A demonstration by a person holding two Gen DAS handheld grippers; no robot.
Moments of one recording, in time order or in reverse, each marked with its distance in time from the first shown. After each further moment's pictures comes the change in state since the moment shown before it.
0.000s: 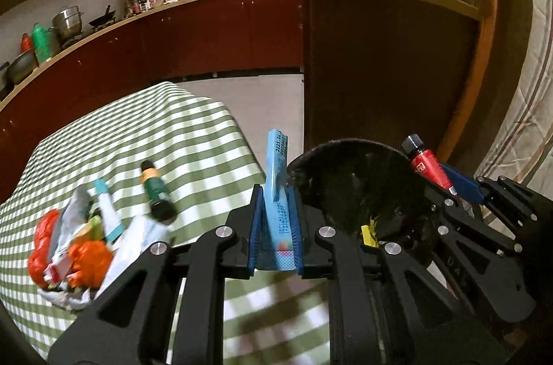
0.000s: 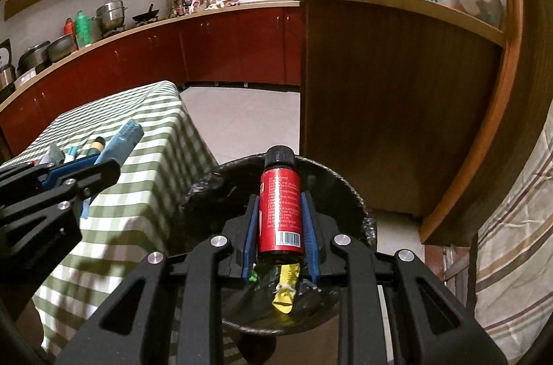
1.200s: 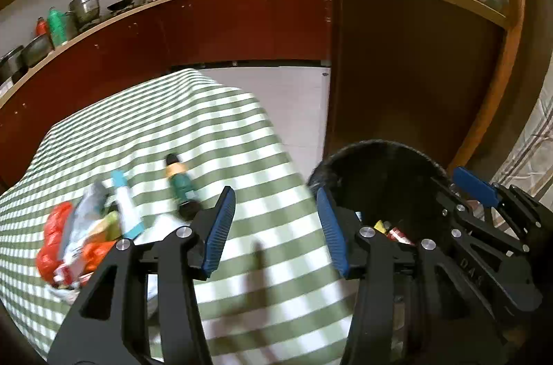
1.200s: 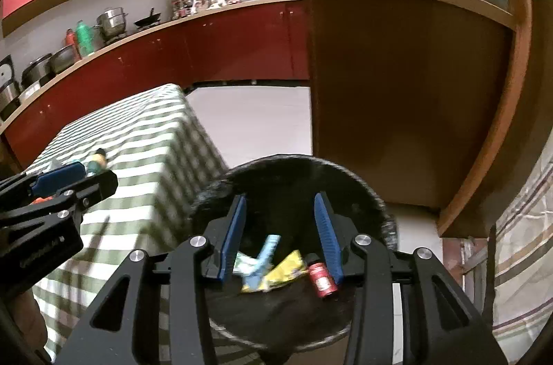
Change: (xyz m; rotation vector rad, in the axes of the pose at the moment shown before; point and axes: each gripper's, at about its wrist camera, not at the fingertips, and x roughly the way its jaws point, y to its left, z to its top) left arm -0.002 0.033 0.000 -0.067 0.038 0.075; right arm 0.015 0.006 0.008 0.037 0.022 0.073
